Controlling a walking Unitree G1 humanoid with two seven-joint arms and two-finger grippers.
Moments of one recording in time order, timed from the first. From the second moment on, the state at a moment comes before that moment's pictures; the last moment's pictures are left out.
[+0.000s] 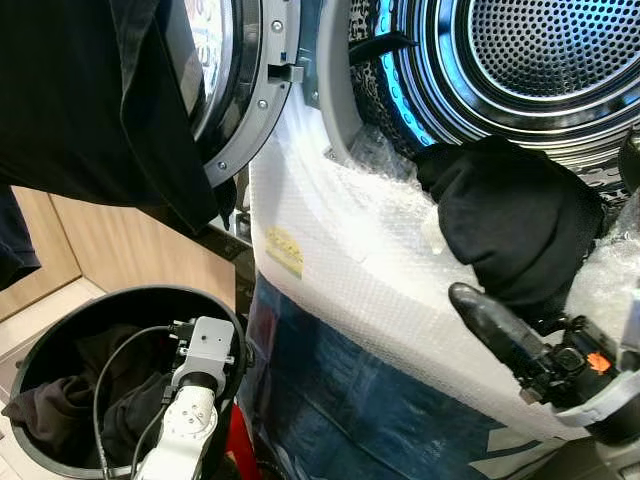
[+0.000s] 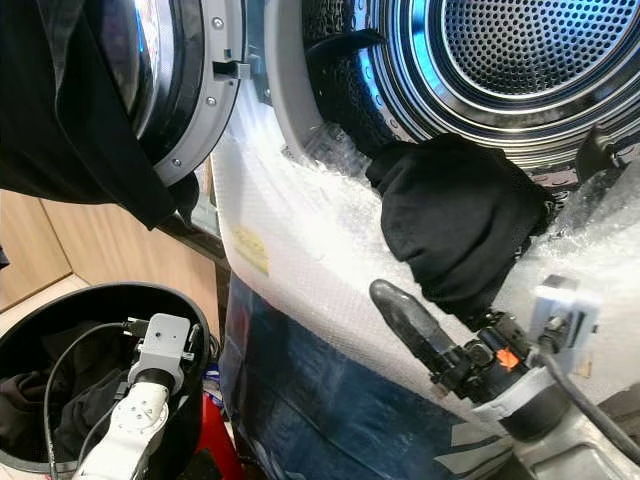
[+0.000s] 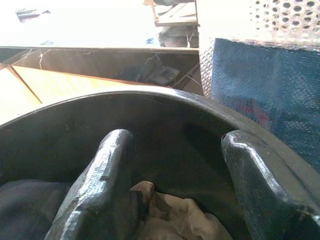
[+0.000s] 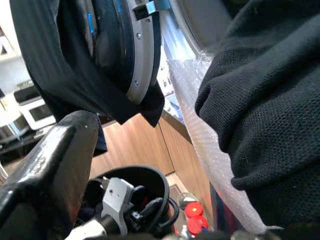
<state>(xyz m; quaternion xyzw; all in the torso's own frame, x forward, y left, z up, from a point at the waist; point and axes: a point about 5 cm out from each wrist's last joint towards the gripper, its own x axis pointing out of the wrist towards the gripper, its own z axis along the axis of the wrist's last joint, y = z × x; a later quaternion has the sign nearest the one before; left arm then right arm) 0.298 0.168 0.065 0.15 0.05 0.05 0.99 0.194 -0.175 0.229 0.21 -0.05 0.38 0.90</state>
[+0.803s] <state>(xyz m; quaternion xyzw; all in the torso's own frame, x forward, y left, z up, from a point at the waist) 0.298 0.165 0.064 0.15 0.05 0.06 0.99 0.212 -0.172 0.177 0.41 -0.03 0.26 0.87</state>
